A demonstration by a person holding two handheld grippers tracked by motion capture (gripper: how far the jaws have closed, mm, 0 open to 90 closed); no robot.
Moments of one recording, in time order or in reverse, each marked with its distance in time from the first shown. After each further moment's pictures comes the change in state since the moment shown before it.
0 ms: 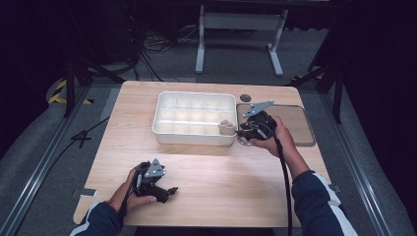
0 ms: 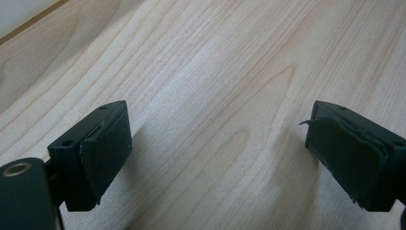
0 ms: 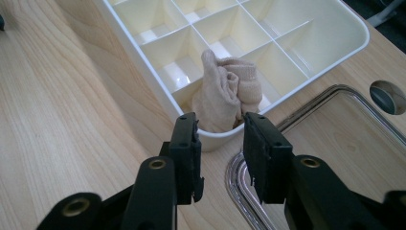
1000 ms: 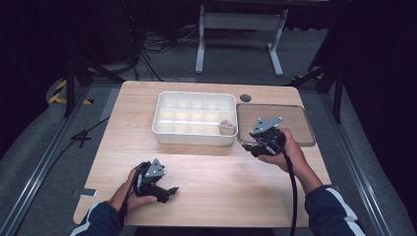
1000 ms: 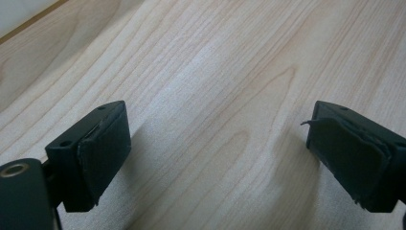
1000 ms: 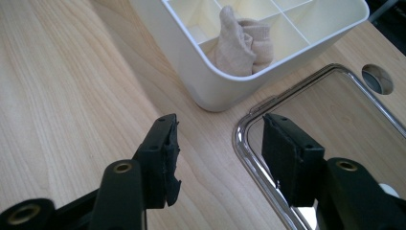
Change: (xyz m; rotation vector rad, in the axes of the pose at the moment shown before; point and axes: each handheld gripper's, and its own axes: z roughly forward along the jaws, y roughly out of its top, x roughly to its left) left arm 0.000 0.001 0.001 0.003 0.003 0.000; right arm 0.022 -0.037 -0.018 -0.005 -0.048 -0.071
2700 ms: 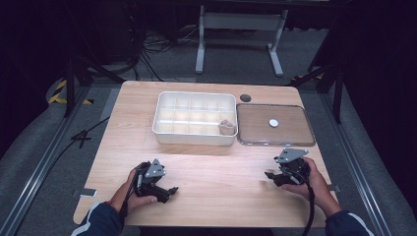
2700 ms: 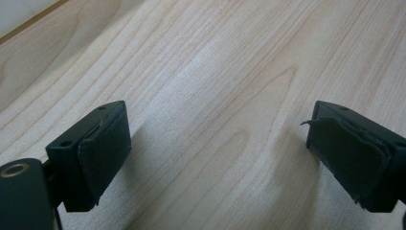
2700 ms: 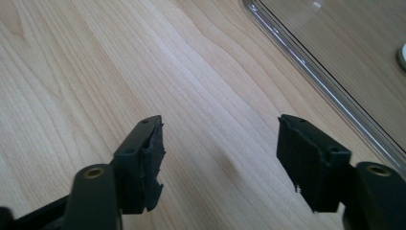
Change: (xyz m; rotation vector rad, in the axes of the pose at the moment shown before) left arm -0.001 0.000 0.000 0.000 0.003 -0.010; right arm 0.014 -0.112 -0.014 0.058 -0.037 0.068
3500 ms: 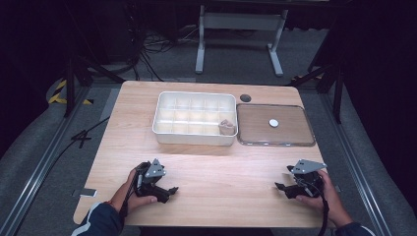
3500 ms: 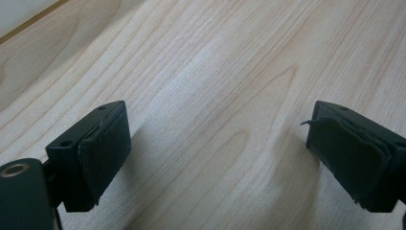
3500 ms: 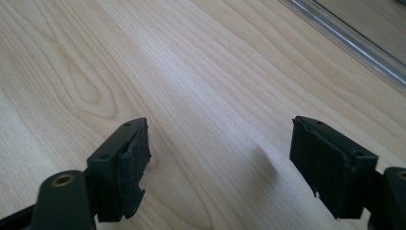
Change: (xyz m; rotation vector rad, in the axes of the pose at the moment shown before) left arm 0.000 0.000 0.000 0.002 0.001 -0.001; right arm 0.000 -0.054 -0.012 -0.054 0.004 0.110
